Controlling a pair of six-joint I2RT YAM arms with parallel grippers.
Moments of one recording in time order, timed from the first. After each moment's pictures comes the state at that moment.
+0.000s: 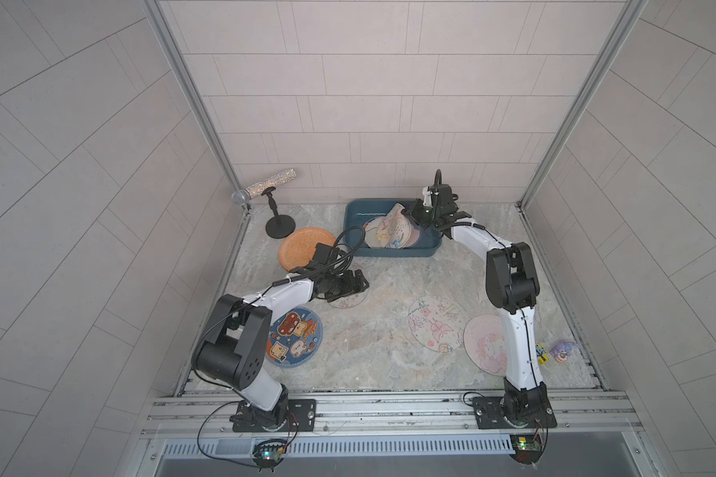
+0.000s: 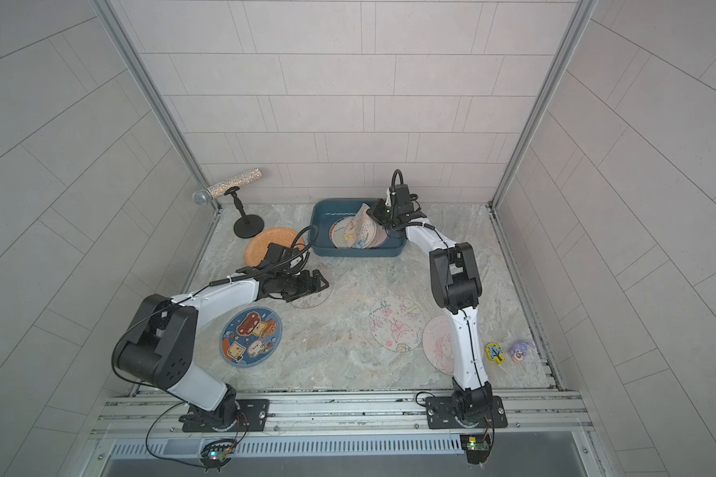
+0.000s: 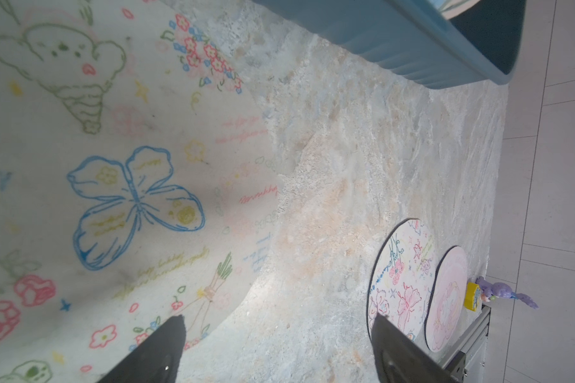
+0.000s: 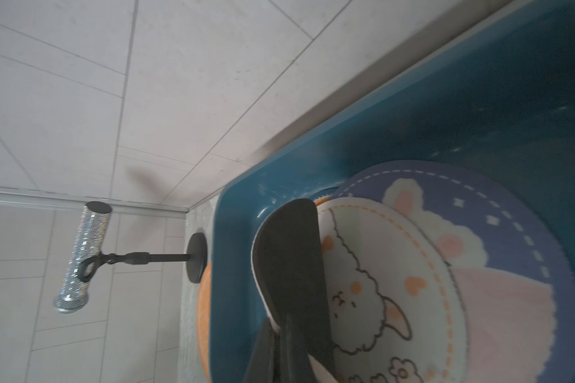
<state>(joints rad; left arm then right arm) -0.36 1.58 0.90 -0.30 0.41 -0.56 0.22 2.27 1.87 -0.15 -0.39 0.87</state>
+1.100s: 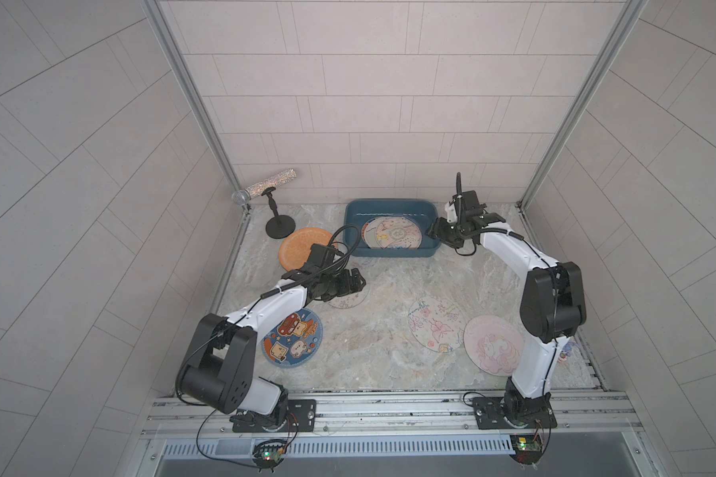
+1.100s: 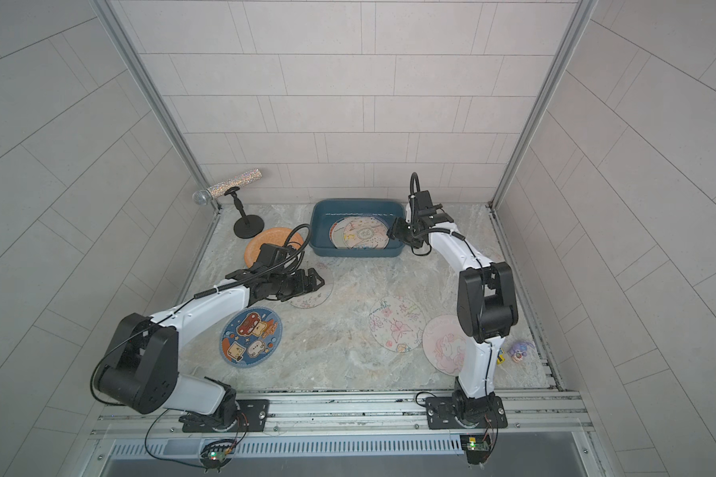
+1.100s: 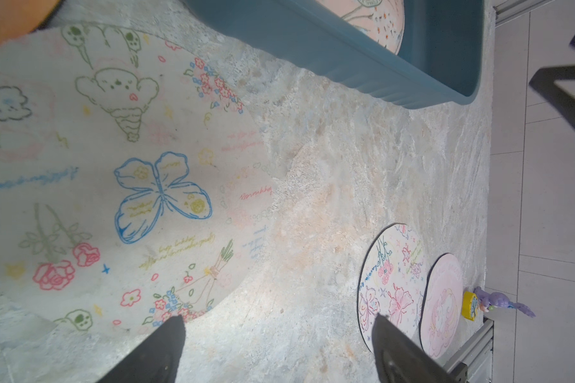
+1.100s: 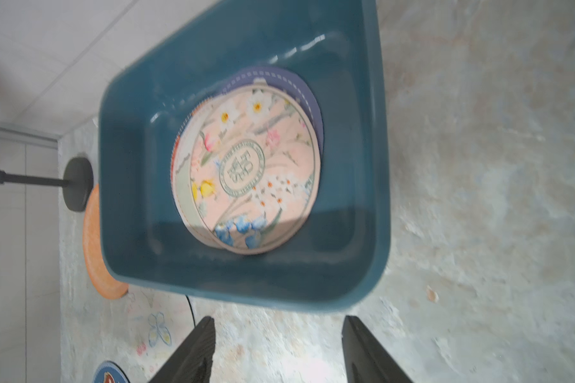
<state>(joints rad) -0.38 1.46 0.87 -0.33 0.34 -0.58 0.17 1.84 1.50 -0.60 -0.26 0.51</state>
